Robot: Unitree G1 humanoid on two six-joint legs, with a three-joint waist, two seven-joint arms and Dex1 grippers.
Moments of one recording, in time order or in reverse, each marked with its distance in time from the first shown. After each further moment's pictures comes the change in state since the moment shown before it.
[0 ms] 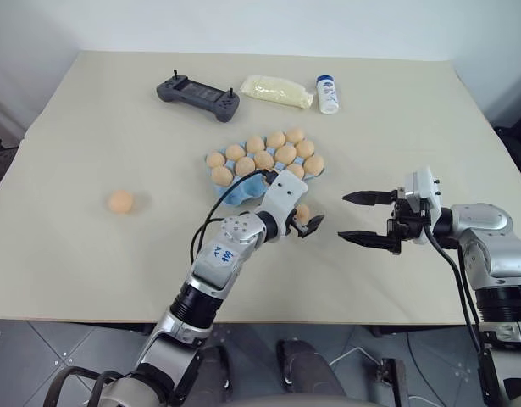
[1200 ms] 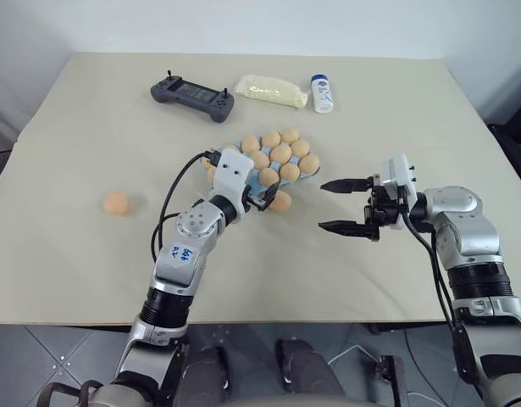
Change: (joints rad) left arm 0.054 0.111 0.198 -0.128 -0.026 -0.106 0.057; right arm -0.154 0.098 0.073 0.135 -0.038 -0.081 0.050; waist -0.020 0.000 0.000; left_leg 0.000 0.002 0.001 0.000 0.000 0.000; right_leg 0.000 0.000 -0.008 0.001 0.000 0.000
